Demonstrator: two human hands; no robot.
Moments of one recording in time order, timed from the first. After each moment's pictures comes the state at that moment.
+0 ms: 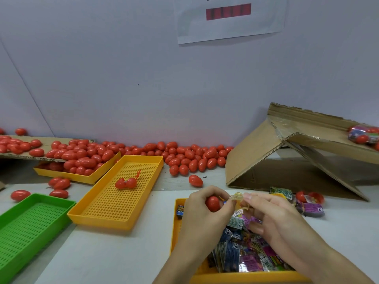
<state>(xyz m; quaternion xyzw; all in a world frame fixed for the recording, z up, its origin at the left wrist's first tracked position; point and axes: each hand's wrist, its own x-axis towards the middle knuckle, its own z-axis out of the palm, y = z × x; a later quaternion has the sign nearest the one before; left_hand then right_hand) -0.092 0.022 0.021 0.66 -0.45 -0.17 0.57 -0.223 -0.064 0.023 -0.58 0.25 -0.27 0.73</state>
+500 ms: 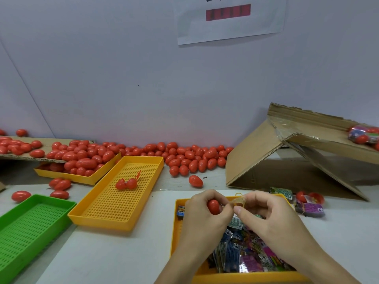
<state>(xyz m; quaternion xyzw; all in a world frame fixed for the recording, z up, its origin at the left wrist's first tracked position) -0.092 0.020 0.018 0.70 -0.45 -0.15 0.53 -0.225 -0.060 0.019 -0.76 0.31 -0.32 0.47</state>
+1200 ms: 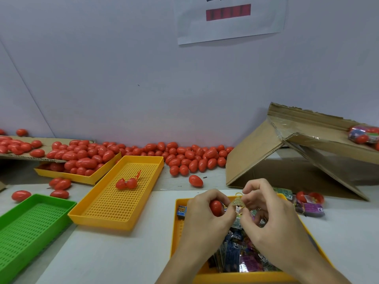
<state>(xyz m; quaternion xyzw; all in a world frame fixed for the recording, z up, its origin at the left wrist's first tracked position) -0.095 0.022 0.021 0.70 -0.47 -0.14 0.52 -0.224 -0.058 0.009 -0.83 0.25 -0.39 0.30</state>
